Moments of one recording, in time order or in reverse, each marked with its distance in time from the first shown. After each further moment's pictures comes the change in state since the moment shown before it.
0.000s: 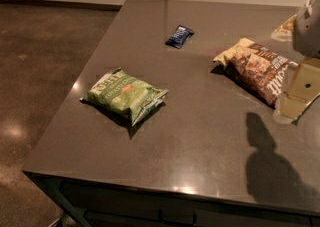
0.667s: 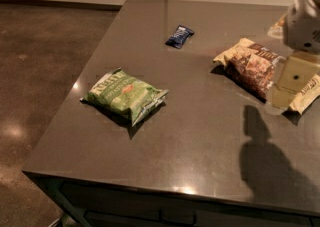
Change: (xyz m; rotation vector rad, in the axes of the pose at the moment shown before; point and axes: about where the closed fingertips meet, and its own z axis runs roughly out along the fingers) arm -0.002 -0.016 0.008 -0.002 0.032 0.034
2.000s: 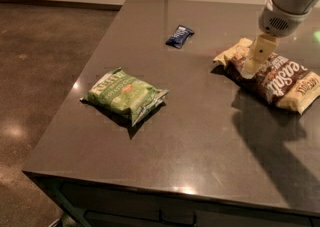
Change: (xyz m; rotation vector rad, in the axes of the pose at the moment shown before) arm 0.011 -0.139 0.087 0.075 0.054 0.230
